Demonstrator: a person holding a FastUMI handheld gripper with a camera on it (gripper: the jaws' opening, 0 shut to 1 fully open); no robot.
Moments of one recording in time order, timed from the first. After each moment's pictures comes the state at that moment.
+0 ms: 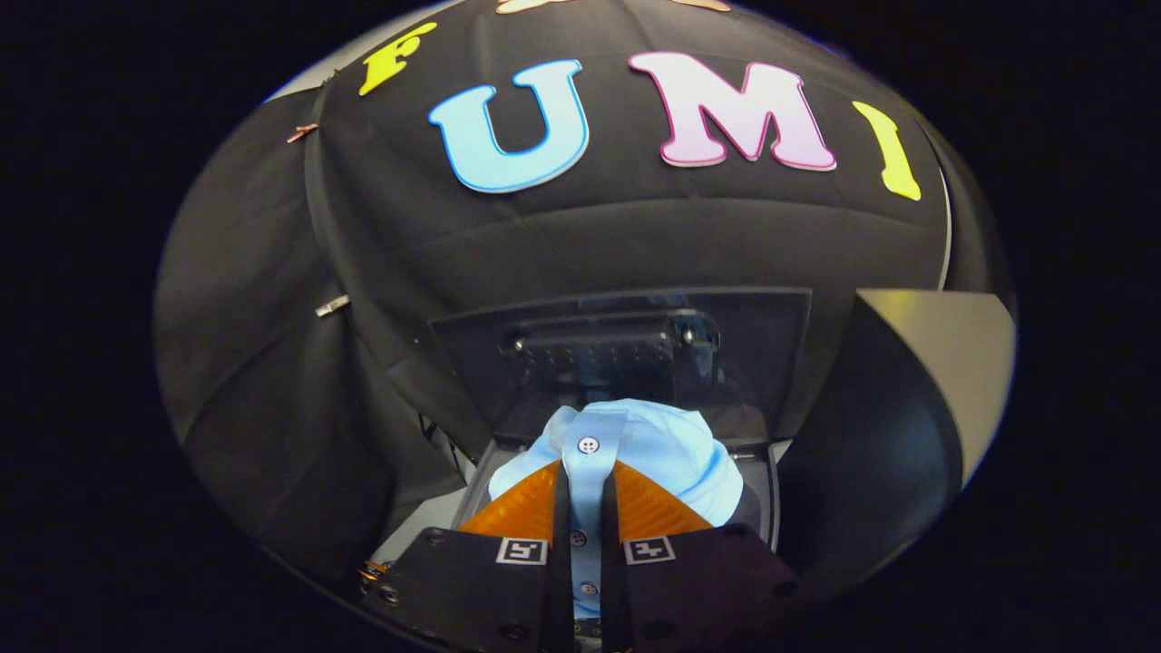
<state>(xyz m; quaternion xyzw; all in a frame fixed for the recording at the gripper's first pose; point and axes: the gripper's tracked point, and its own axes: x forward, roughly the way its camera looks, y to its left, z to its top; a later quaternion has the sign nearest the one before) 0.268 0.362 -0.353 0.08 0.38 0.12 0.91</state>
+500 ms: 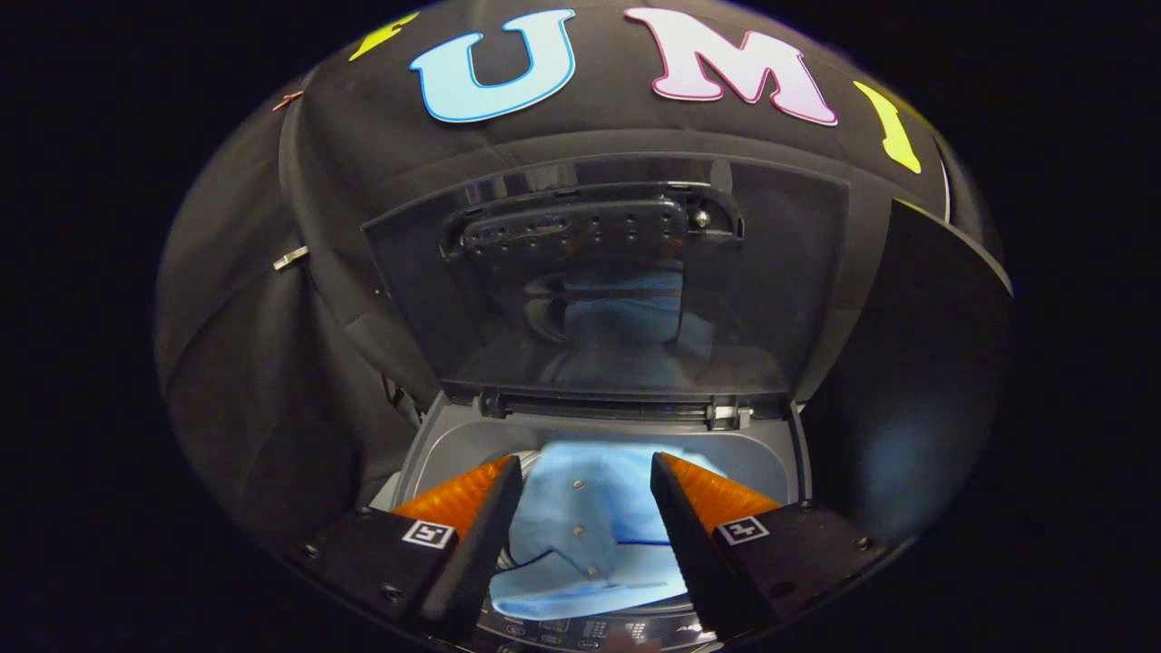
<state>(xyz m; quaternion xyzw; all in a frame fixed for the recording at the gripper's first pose) 0.266 0.365 -0.430 0.03 0.42 0.10 0.90</state>
